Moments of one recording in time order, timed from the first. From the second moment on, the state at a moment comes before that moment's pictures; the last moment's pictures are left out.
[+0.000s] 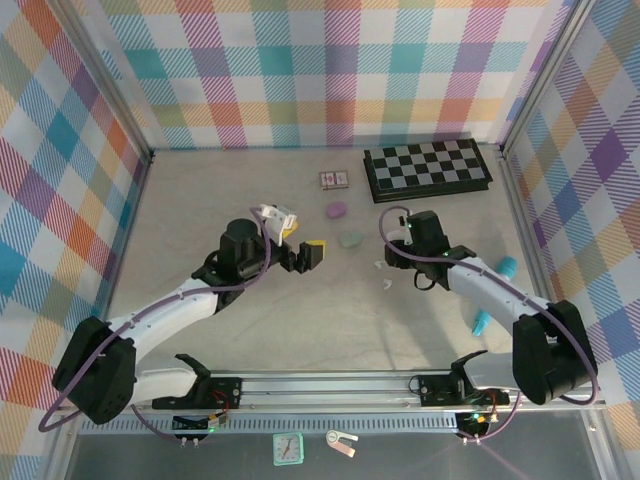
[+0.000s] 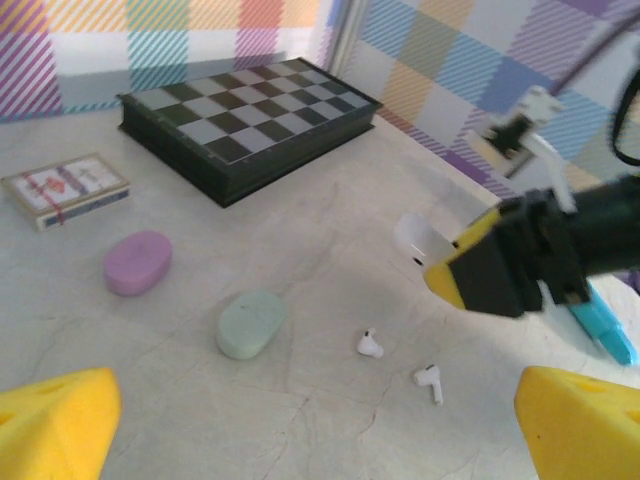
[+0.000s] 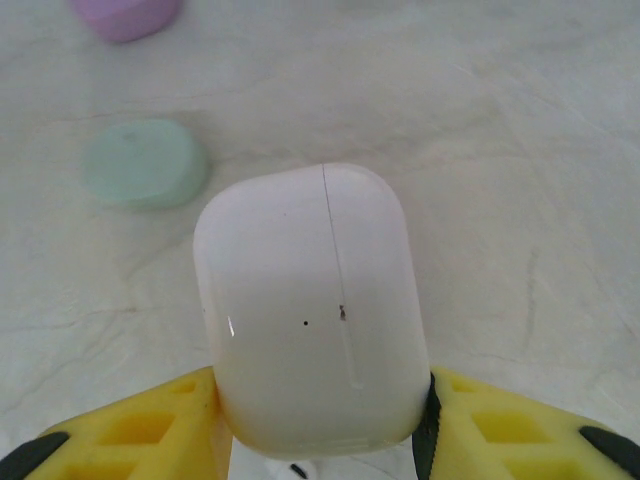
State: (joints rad) left arm -0.56 1.23 0.68 0.26 0.30 -0.23; right arm 0.42 1.30 0.74 -0.30 0.01 0.26
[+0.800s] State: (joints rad) left arm -0.57 1.62 1.23 -0.35 0.68 -0.63; right arm 0.57 1.18 0.74 -0.25 -0.09 0.01
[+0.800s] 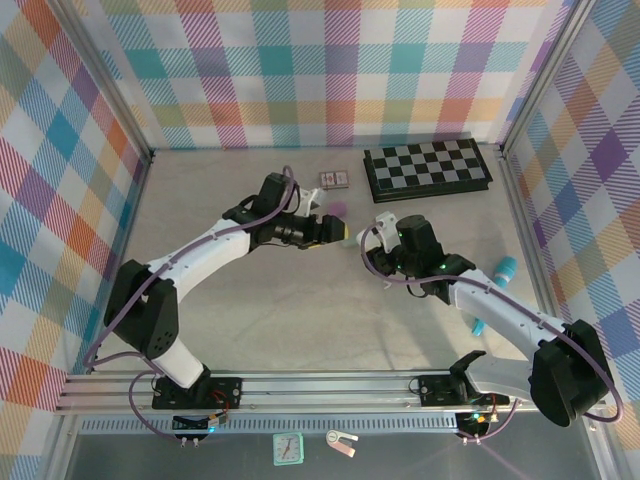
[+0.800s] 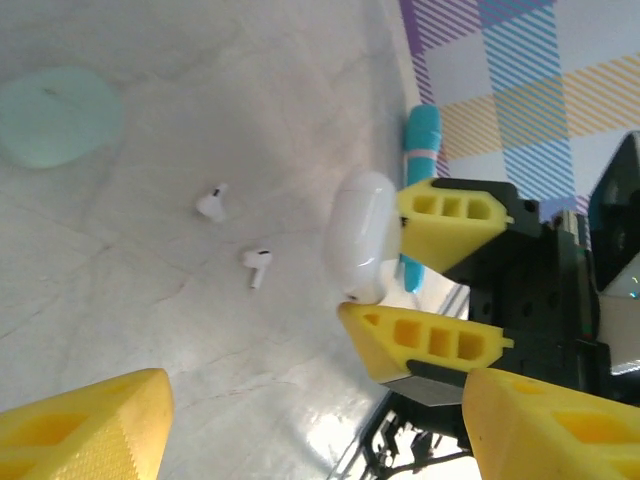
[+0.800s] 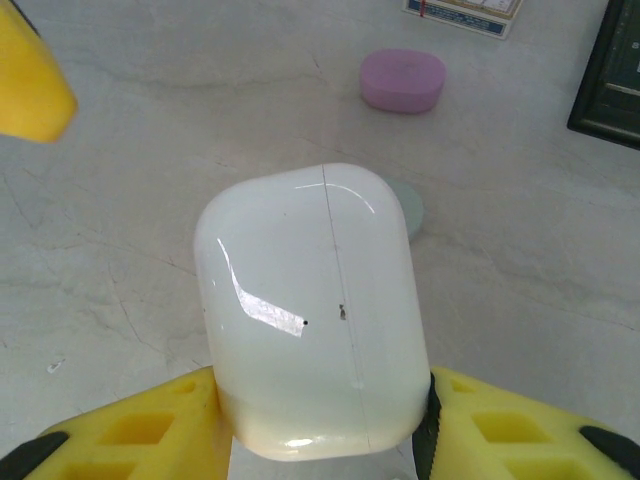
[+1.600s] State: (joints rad) left arm -0.62 1.74 1.21 -0.06 0.78 -0.84; right arm 0.58 1.17 0.74 -0.18 -0.14 0.02
